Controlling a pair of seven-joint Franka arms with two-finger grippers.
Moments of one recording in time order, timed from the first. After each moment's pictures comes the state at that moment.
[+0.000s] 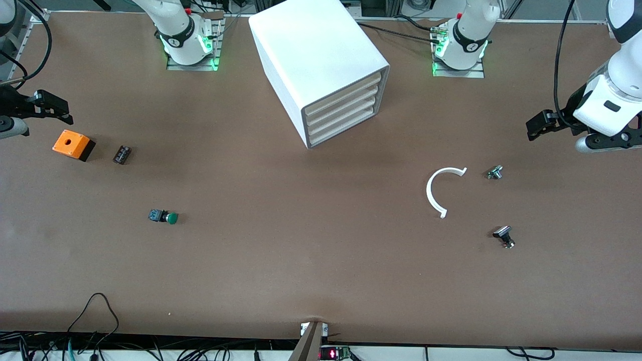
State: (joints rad) left arm 0.00 0.01 -0.06 -1.68 0.07 1.63 -0.18; right arm -0.01 0.03 -0.09 -1.65 -0.04 1.60 -0.41
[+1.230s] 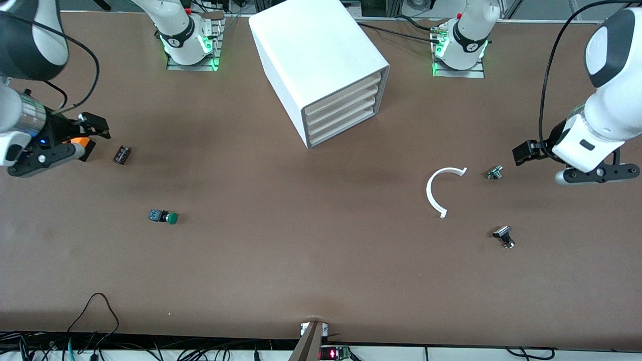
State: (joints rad) left arm 0.00 0.17 -0.08 -1.60 0.08 1.69 -0.18; right arm 0.07 0.17 -0.06 -1.65 -0.04 1.65 -0.46
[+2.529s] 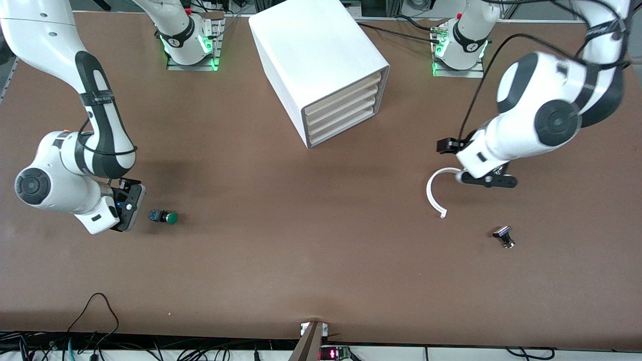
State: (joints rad) left arm -0.08 0.28 -0.21 -1.74 -0.12 1.73 -0.18; right arm 0.00 0.60 -0.04 -1.65 0.01 2.16 -1.39
